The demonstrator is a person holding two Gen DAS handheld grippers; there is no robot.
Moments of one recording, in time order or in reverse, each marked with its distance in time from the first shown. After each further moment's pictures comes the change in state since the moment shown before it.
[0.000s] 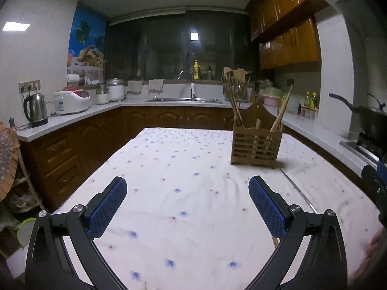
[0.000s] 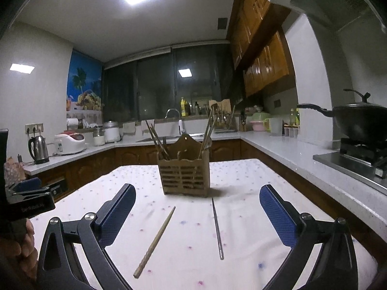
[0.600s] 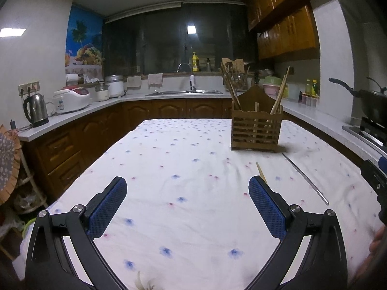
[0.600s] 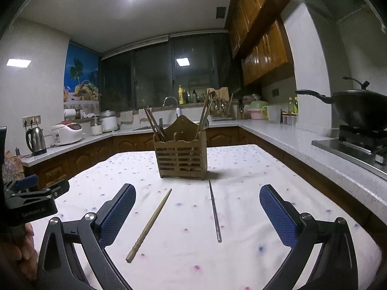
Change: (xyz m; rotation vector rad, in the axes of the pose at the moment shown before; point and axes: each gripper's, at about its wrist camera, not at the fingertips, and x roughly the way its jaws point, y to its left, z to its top) left arm 0.005 -0.011 -0.022 0.042 0.035 0.015; right arm 0.001 -0.004 -0.024 0.004 0.057 -0.011
